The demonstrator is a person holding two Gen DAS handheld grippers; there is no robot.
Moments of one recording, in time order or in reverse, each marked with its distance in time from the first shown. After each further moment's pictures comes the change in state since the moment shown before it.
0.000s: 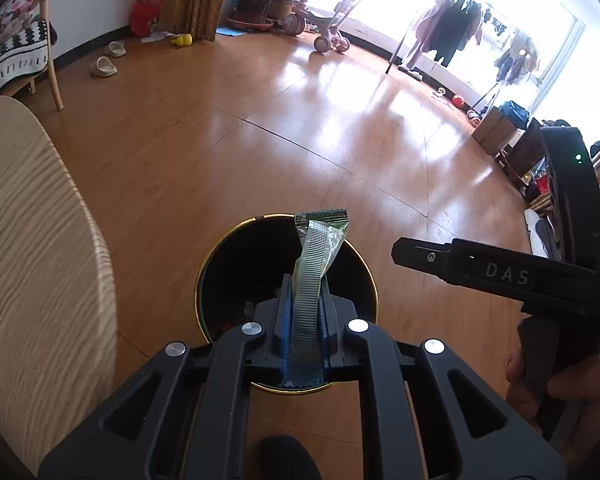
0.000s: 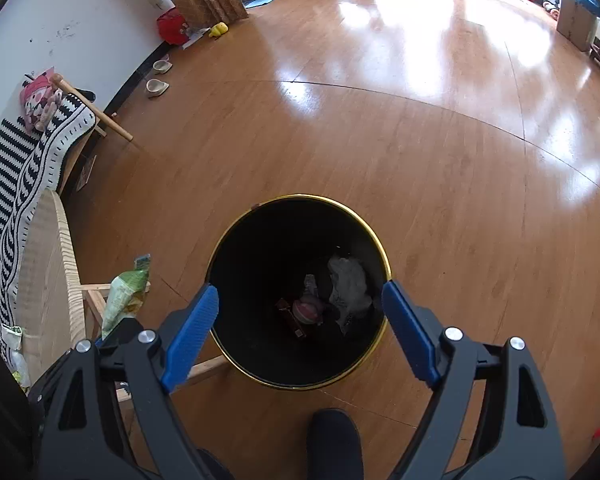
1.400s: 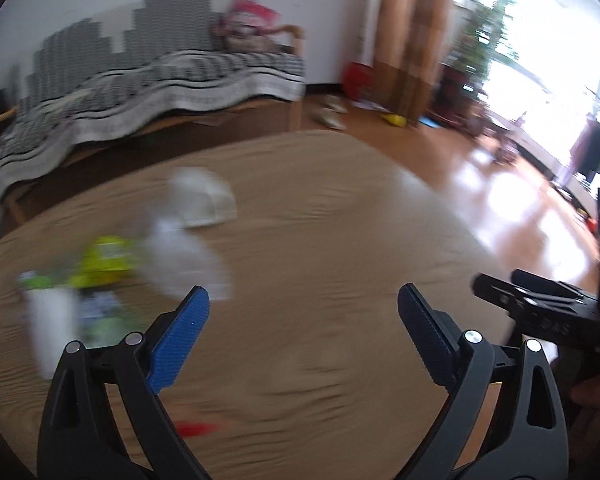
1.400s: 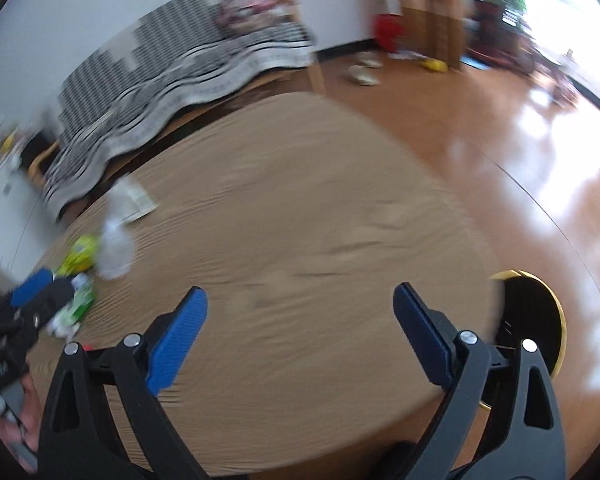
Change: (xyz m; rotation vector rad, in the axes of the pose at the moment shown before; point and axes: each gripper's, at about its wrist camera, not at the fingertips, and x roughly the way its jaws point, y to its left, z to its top) left arm -0.334 0.248 -0.118 -0.375 -0.285 0.565; right arm -0.058 0.369 -0.134 -0.659 -0.064 0.290
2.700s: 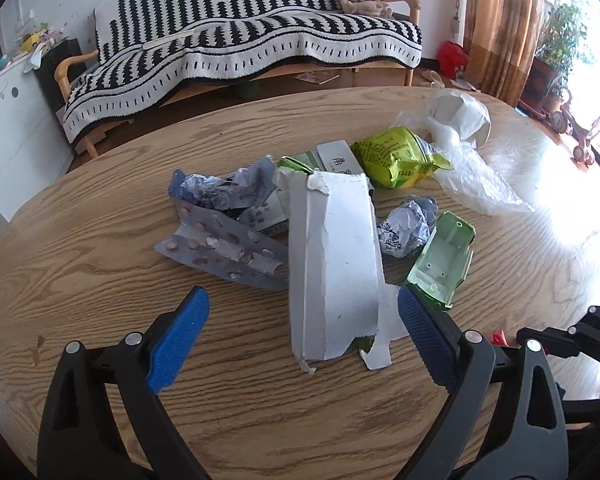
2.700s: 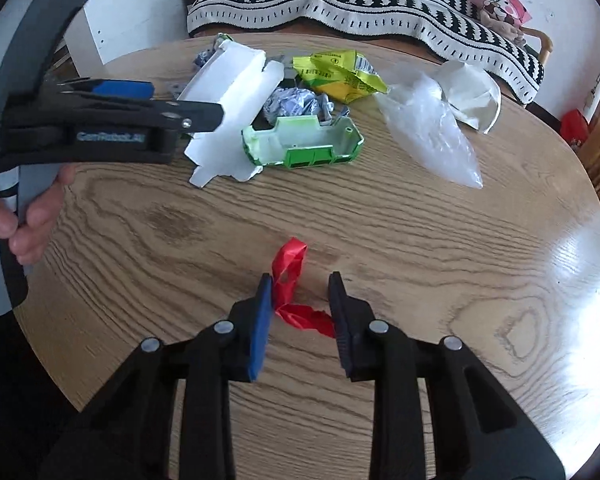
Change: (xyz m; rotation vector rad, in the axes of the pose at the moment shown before) left arm 0.011 0.218 -0.070 -0.081 0.125 0.234; right arm 0.079 0.268 -0.129 -0.683 0.195 0.171
